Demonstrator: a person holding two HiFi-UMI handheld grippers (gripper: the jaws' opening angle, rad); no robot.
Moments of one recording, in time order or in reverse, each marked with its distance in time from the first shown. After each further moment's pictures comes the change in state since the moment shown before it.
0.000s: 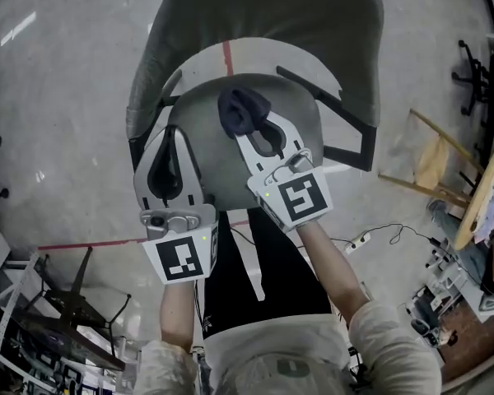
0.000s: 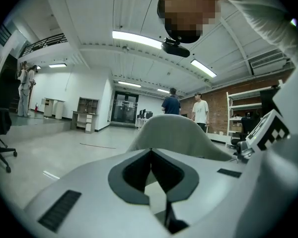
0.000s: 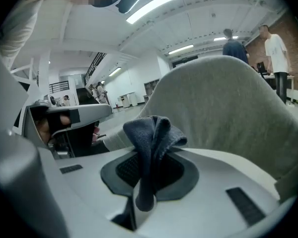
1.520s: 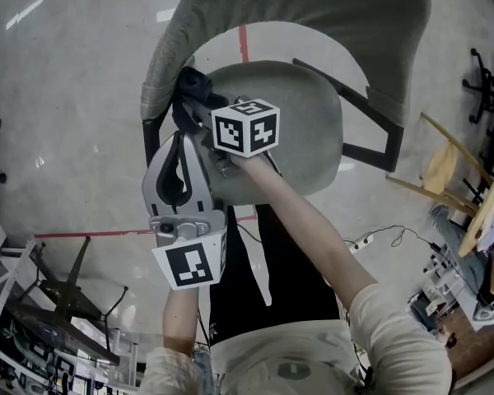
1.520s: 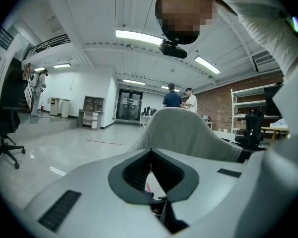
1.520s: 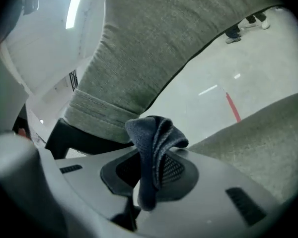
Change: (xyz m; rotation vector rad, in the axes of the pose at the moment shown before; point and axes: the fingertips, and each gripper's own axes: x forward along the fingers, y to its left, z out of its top) left arm -0.038 0.022 -0.035 -0.015 0.038 0.056; right arm 0.136 0.065 -0.147 0.590 0.322 0.215
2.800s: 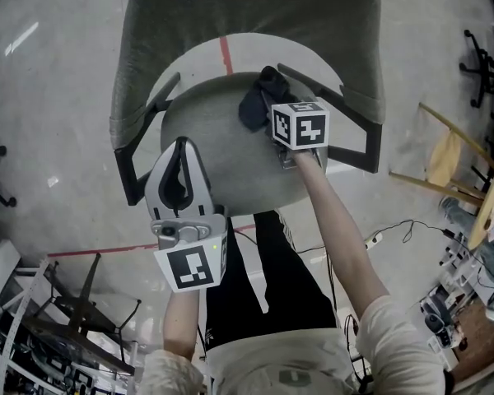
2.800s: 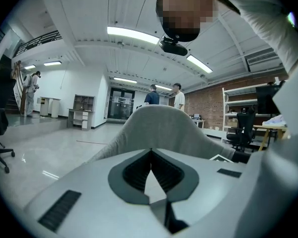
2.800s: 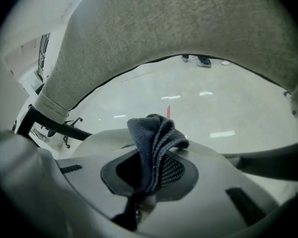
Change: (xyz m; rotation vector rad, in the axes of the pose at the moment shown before) left arm 0.031 -0.061 0.002 0.038 0.017 -0.091; right arm -0.156 -0.190 0.031 -0.136 0.074 -0.524
